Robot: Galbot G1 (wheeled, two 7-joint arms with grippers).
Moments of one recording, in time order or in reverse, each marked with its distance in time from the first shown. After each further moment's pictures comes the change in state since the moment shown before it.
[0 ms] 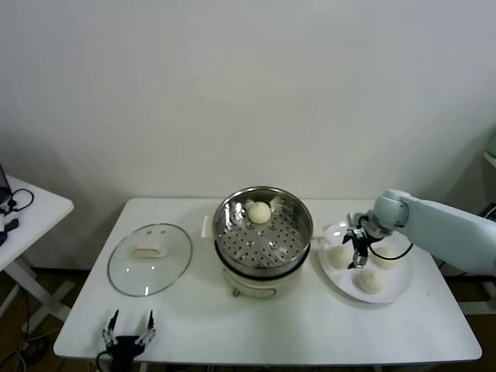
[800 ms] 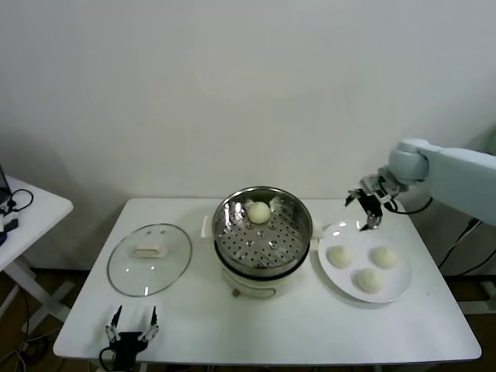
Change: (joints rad) left arm -0.005 -0.002 0.011 -0.013 -0.012 0.004 0.004; right arm 0.352 -0.075 -0.271 0.130 0.024 0.164 -0.034
